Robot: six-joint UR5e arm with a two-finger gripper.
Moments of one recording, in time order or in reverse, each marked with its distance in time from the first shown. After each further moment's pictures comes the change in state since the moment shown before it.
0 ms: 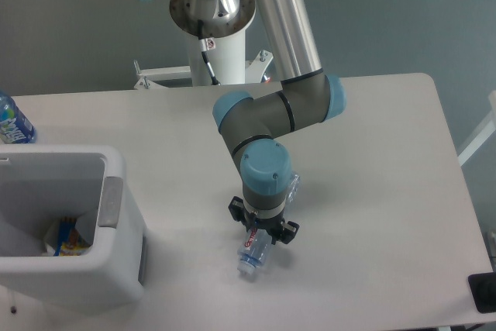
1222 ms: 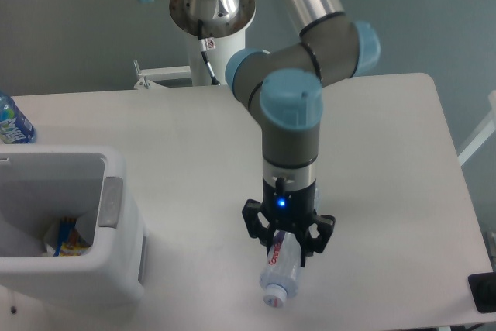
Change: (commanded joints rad) arm 0.073 0.156 0.314 0.115 -0.326 -0.325
